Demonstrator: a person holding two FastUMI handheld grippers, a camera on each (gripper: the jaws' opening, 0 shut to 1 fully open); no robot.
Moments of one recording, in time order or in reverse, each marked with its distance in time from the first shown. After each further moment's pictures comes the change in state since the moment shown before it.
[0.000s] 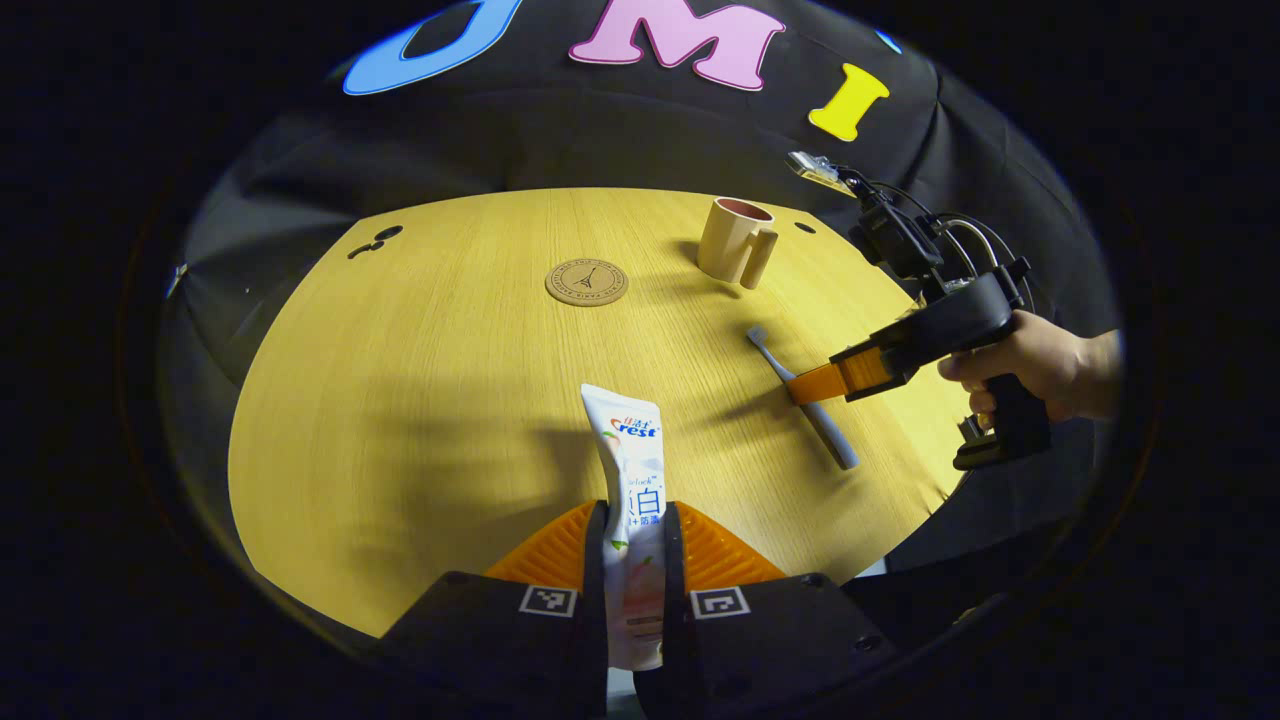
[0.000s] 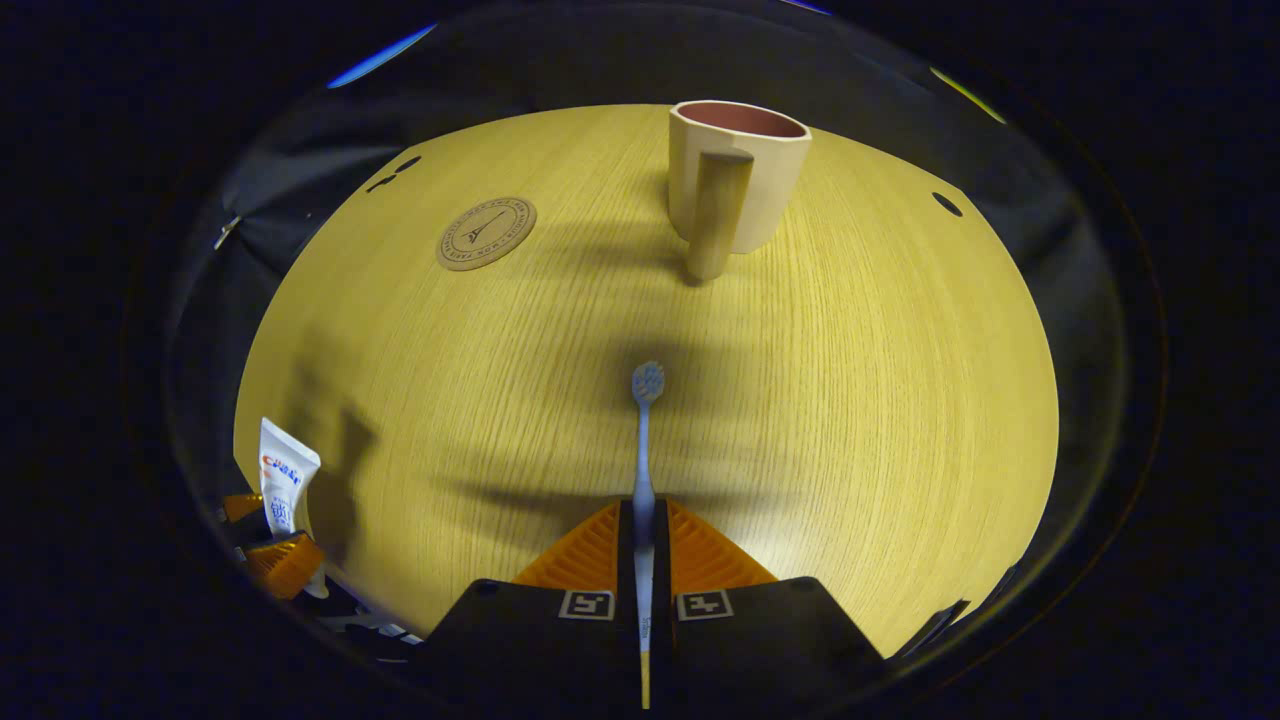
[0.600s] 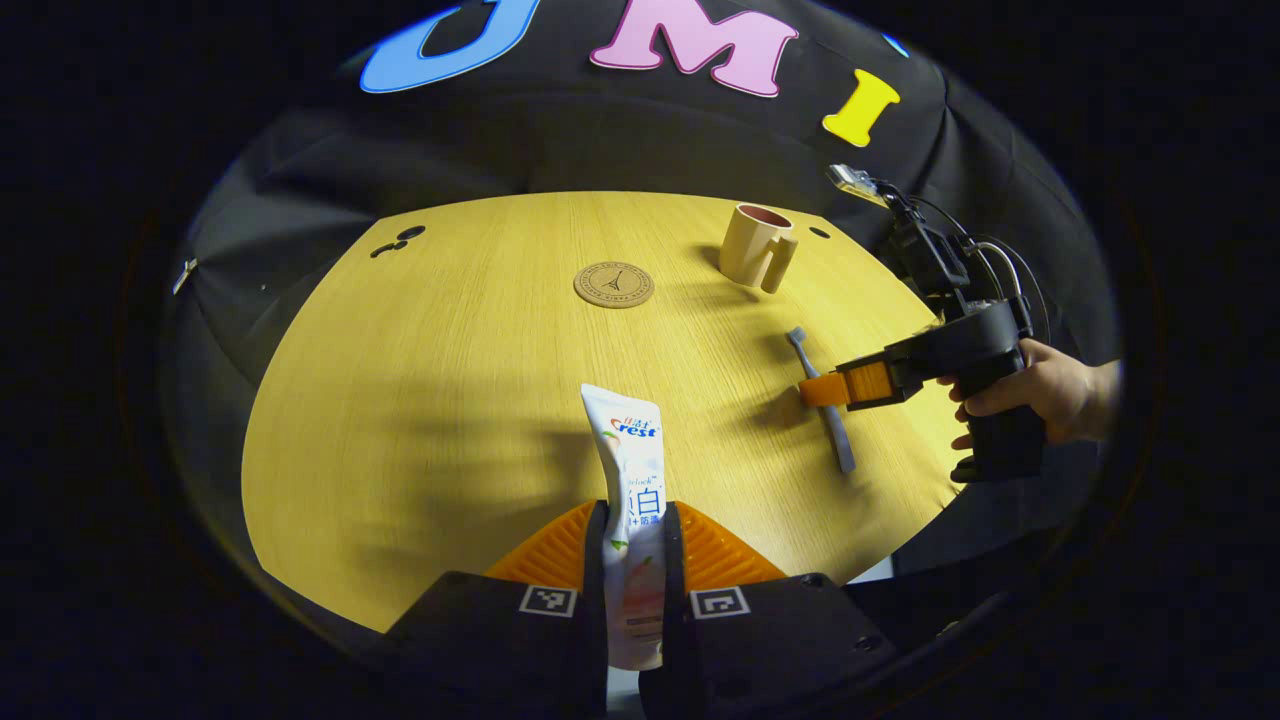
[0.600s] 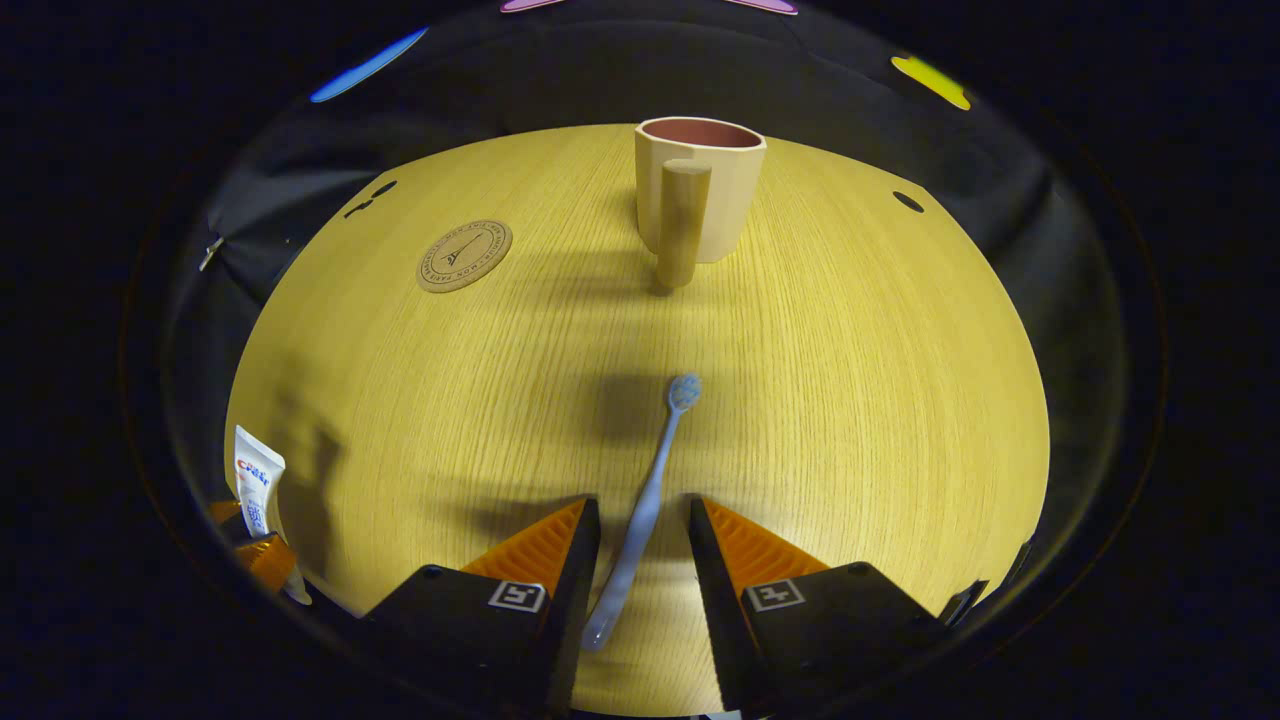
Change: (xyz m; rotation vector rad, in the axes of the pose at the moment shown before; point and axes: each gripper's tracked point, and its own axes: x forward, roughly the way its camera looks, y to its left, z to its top) left arm -0.015 0.019 -0.002 0.004 -0.012 0.026; right arm 0.002 -0.003 0.000 0.080 -0.072 -0.096
